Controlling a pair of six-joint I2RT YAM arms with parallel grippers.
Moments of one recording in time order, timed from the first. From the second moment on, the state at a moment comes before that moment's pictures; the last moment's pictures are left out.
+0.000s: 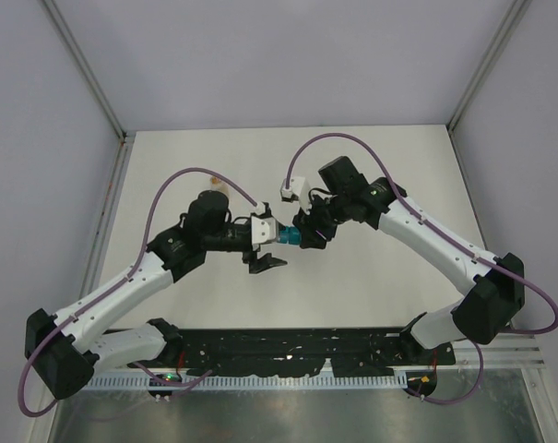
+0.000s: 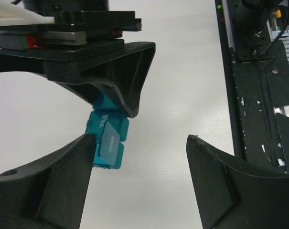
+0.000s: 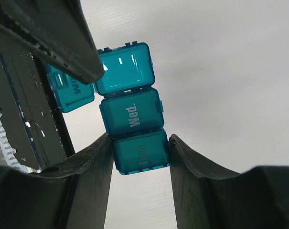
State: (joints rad) left arm -0.73 1.08 0.92 -0.24 0.66 0.49; right arm 0.67 1.44 1.33 -0.82 -0.47 -0.43
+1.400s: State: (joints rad) left arm -0.73 0.93 0.80 -0.29 0.56 0.55; right arm 0.63 1.49 1.23 -0.69 -0.32 -0.41
